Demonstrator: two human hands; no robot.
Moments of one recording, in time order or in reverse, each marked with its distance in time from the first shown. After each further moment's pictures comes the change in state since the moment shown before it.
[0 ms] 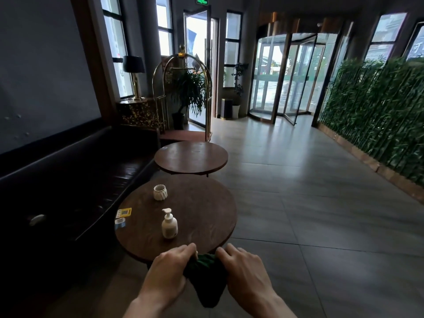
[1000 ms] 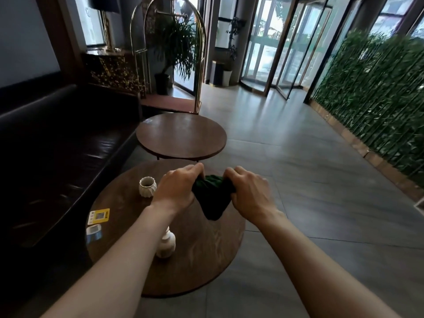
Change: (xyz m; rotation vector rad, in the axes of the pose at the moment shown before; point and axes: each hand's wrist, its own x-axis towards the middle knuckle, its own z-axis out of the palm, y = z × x) left_hand 0.355 -0.193 -0.034 -0.035 0.201 0.138; right_hand 0.380 0.069 -0.001 -0.115 0.230 0.084
